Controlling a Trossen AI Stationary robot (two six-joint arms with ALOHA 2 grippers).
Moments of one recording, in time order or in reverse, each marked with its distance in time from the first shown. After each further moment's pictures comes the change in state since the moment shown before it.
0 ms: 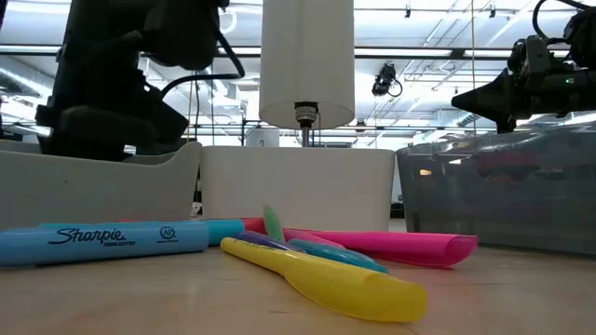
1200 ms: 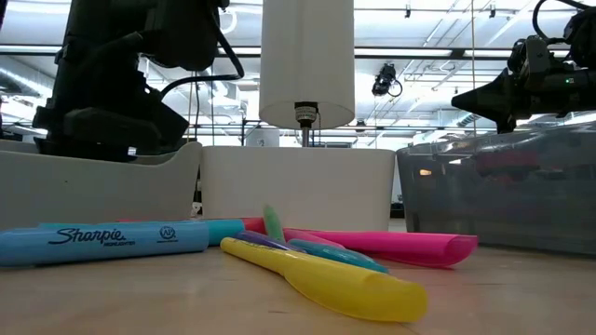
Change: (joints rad) left arm 0.002 0.000 -0.004 0.025 0.008 -0.030; right arm 0.000 0.000 0.000 0.000 0.000 0.000
